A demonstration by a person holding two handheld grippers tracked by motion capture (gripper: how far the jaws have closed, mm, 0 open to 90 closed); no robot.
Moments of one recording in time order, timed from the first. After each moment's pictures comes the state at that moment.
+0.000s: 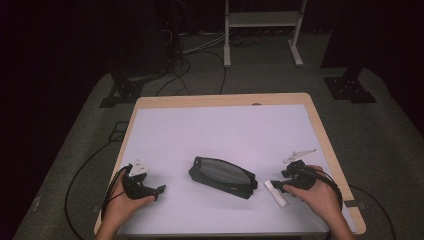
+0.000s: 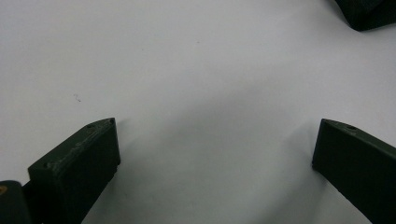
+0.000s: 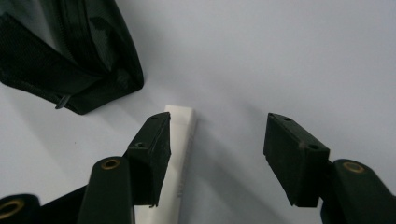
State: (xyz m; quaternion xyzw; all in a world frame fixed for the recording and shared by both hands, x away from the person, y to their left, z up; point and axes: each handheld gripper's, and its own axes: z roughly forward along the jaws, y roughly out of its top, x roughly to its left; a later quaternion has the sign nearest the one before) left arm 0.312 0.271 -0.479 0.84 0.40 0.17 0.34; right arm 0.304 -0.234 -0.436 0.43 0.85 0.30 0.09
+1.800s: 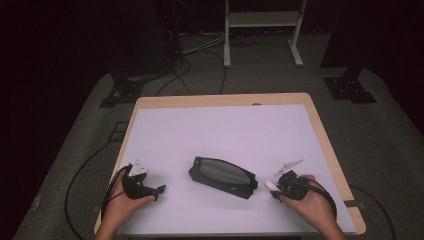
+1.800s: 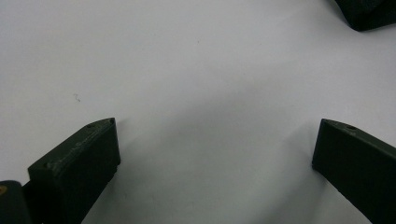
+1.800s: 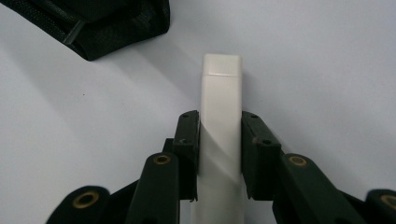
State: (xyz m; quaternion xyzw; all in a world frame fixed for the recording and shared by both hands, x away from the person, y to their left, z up) left arm 0.312 0.271 -0.479 0.84 0.40 0.17 0.34; right arm 0.286 -0.216 -0.452 0.41 0.88 0.23 0.08
